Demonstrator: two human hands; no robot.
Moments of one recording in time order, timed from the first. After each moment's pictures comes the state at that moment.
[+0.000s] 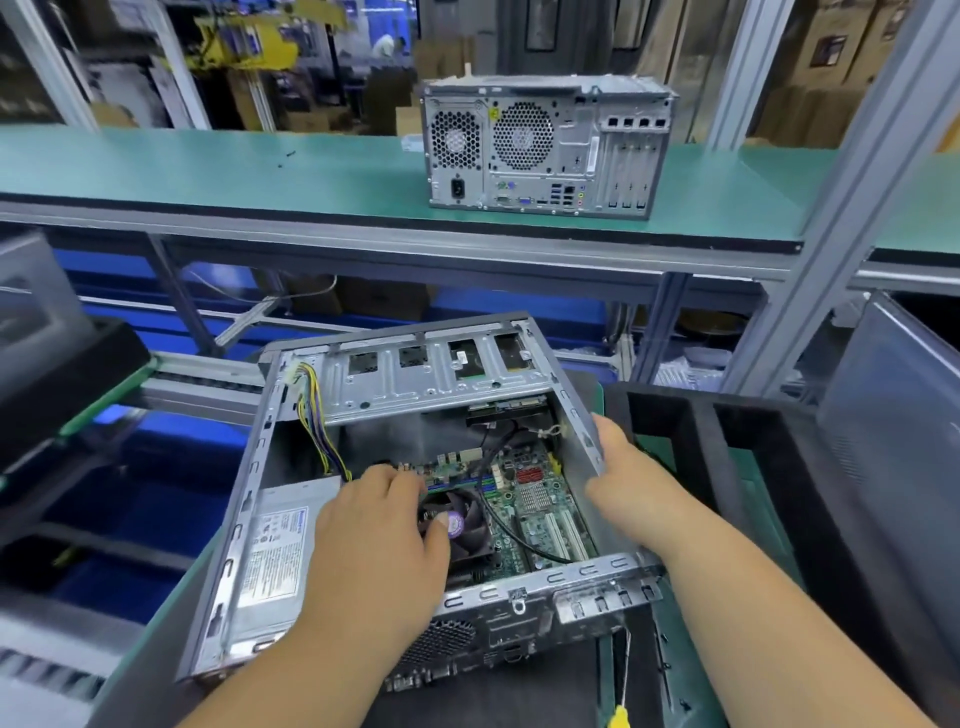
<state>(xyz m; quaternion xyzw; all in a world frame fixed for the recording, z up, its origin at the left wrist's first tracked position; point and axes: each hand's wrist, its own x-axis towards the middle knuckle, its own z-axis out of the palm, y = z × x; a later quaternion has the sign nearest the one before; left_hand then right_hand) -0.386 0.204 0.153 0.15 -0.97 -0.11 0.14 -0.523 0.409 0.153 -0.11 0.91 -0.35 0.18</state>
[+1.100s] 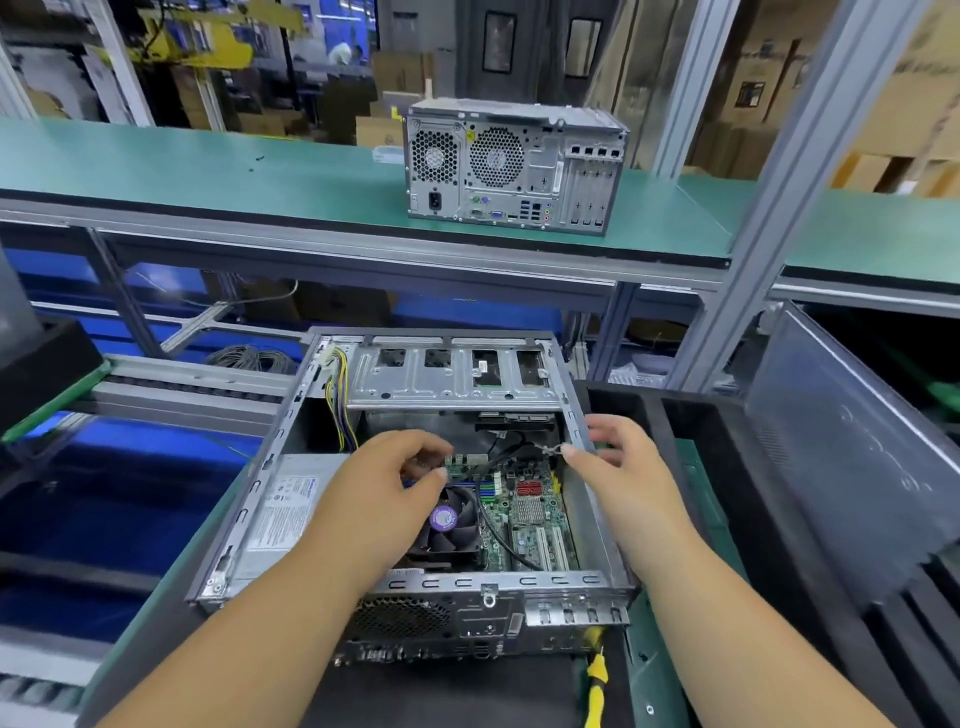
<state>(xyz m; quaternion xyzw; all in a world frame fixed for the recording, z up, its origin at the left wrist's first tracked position) -0.383 0.186 0.174 0.06 -0.88 -0.46 0.14 -0.454 0.413 0.171 -0.01 0.83 -0.55 0.00</state>
